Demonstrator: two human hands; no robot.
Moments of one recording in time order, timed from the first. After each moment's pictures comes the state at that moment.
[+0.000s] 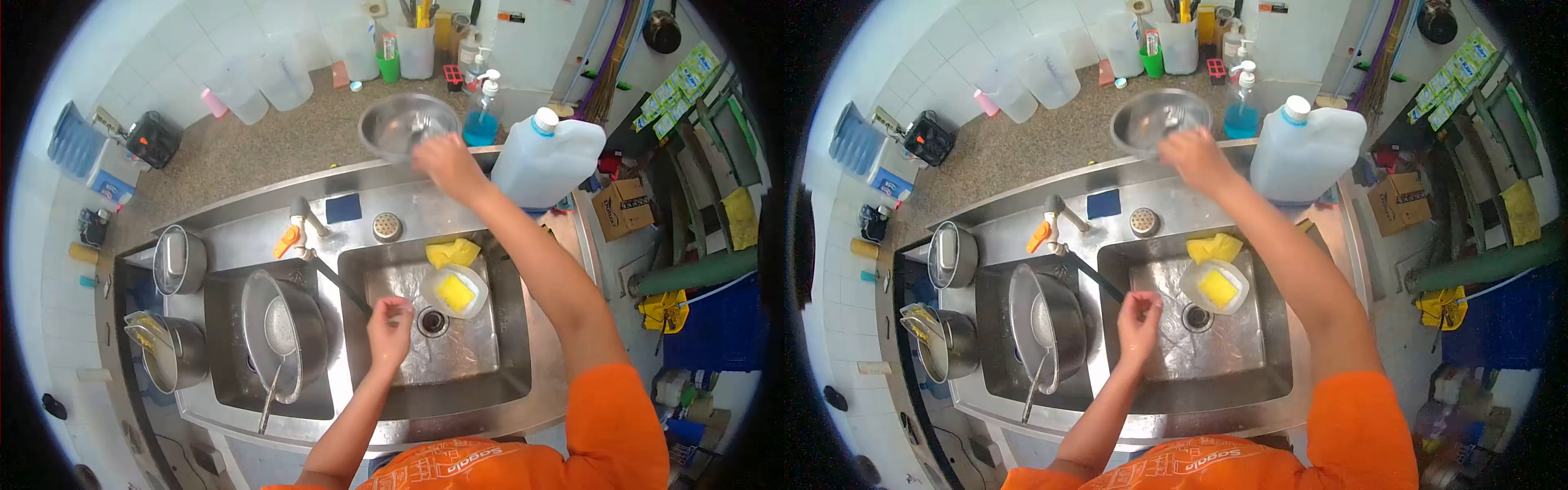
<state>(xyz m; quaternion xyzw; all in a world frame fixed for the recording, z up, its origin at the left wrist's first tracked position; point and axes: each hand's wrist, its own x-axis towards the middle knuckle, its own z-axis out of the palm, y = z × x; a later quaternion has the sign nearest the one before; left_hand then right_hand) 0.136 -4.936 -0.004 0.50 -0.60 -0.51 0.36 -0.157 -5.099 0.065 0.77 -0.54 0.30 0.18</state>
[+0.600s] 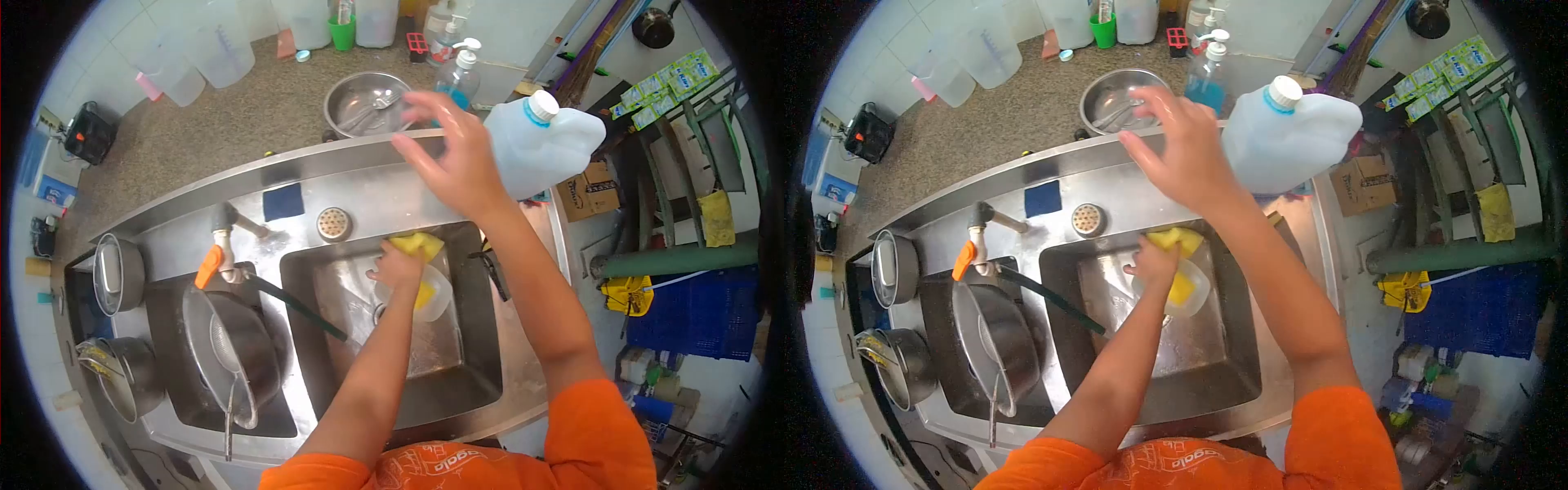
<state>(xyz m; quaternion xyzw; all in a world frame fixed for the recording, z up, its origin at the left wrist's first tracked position) -0.056 -5.006 -0.138 0.71 -0.64 -0.29 0.03 -0.162 -5.060 0.119 0.65 -0.61 0.46 0.01</state>
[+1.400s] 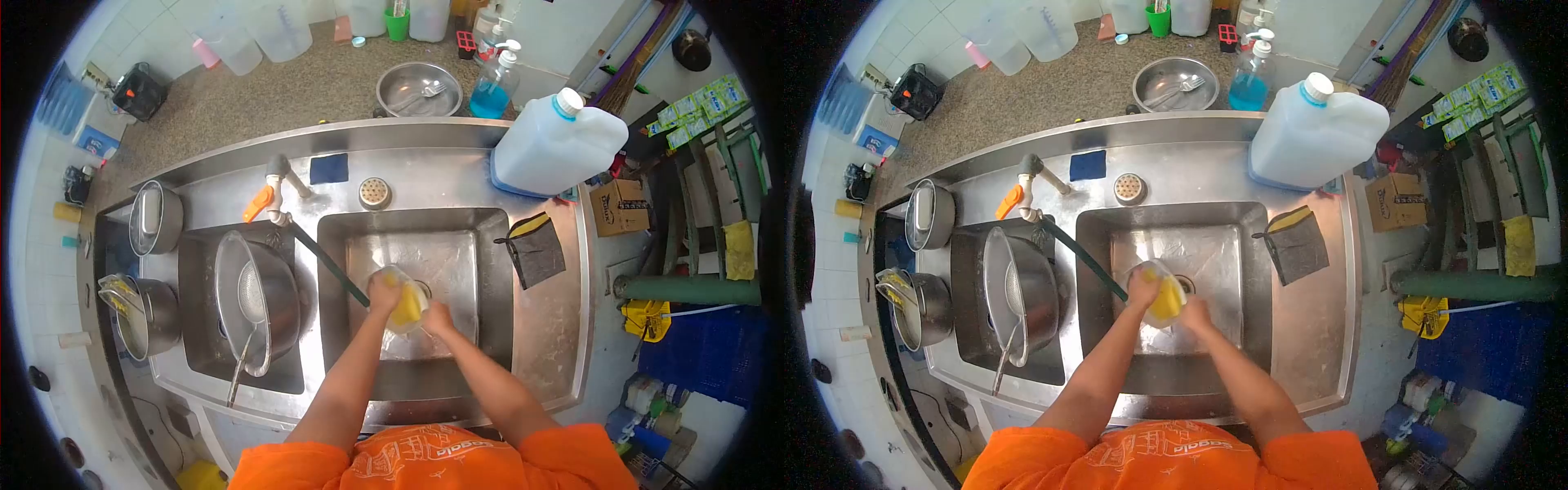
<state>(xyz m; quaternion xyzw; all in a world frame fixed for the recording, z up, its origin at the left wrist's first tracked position) 0.122 -4.953 -0.251 0.64 -0.64 -0.42 -0.01 -0.006 -4.832 -0.194 0.32 -0.82 0.19 -0.44</state>
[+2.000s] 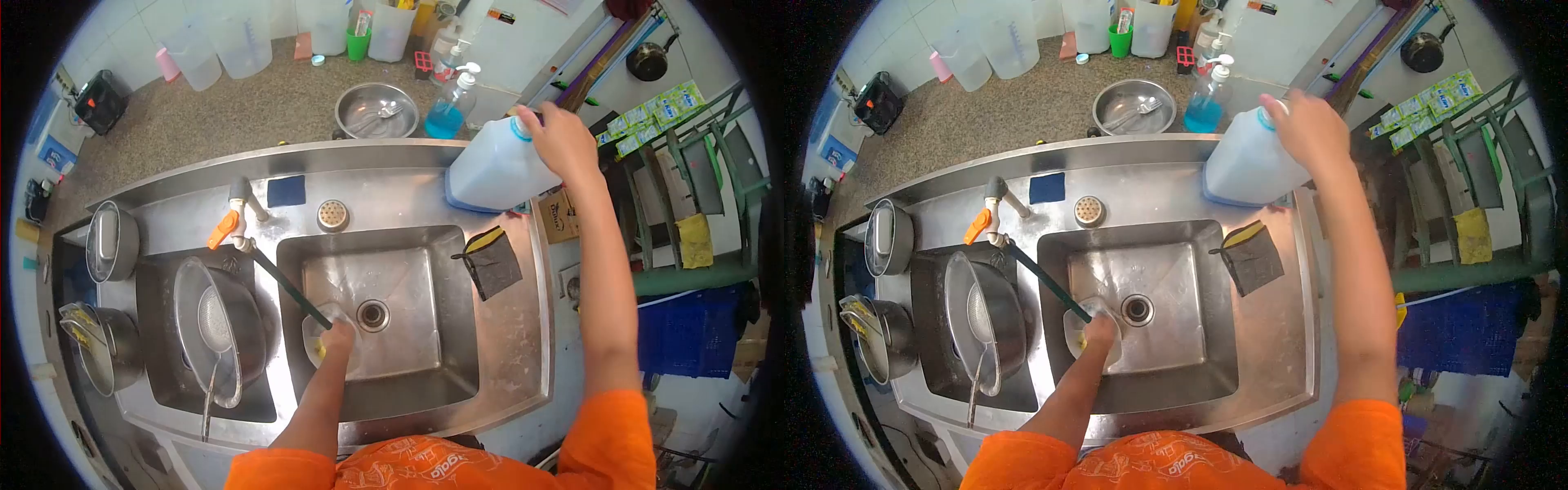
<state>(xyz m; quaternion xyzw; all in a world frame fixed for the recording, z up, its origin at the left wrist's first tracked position) 0.172 -4.912 -0.289 0.62 -0.67 -0.38 -0.17 -0.266 -5.005 0.221 0.46 -0.86 0.09 0.19</state>
